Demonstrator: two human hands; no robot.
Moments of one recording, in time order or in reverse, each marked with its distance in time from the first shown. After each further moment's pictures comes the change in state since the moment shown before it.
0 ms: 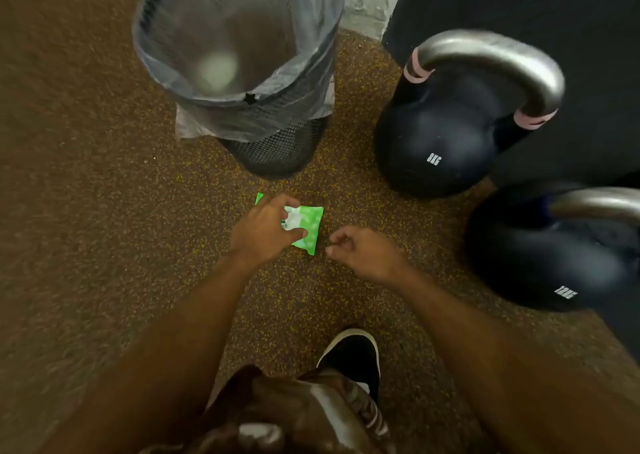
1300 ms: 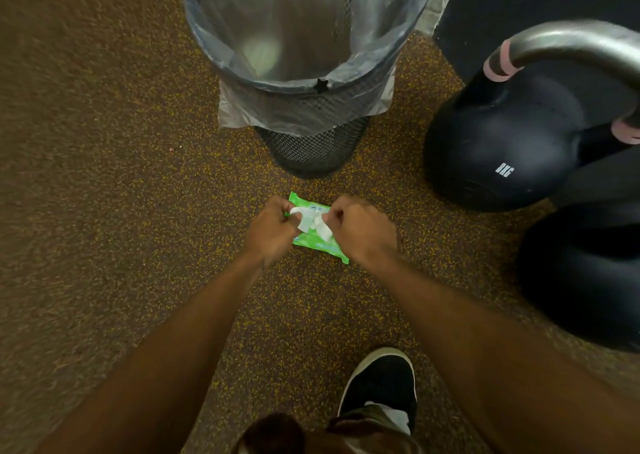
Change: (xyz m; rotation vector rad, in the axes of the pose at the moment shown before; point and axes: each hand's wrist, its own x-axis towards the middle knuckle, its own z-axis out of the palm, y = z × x) left_hand 0.011 -0.055 0.002 -0.519 0.047 -0.342; right_hand 0.076 -0.054 0.043 -0.293 0.354 -0.099
